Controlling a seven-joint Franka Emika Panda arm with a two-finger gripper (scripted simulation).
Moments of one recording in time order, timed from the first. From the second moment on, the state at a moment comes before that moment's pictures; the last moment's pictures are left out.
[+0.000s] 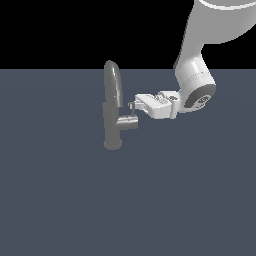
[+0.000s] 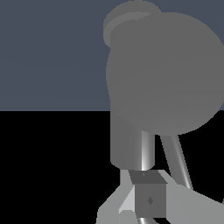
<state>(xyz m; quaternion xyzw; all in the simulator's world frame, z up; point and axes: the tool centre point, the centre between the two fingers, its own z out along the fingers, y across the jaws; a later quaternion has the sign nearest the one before) 0.054 -0.013 0.165 -0.55 0.44 0.55 0.44</state>
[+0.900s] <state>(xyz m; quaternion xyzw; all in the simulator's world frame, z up) 0.018 -0.021 0.159 -0.56 0.43 0.55 0.44</state>
